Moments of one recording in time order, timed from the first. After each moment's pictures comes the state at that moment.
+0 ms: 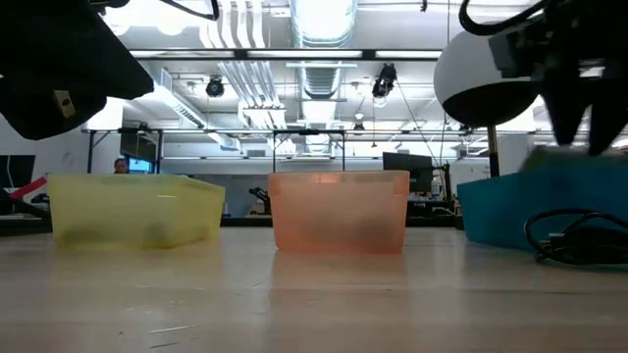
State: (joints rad) left arm -0.77 1.54 0.78 0.07 -0.69 -1.12; right arm 0.50 1.64 1.17 -1.35 0.28 0.58
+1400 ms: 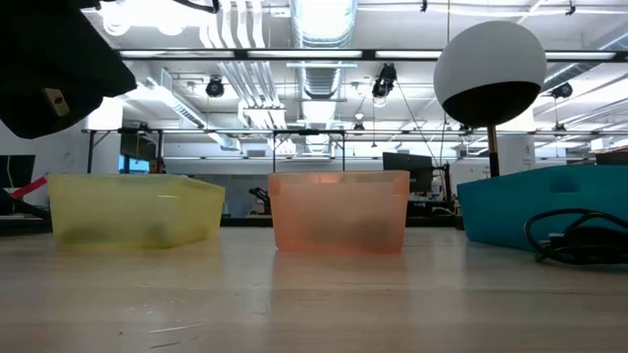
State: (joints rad) left arm -0.79 1.54 0.78 0.07 -0.66 -1.09; right arm 1.01 2.09 1.62 -1.09 0.11 1.92
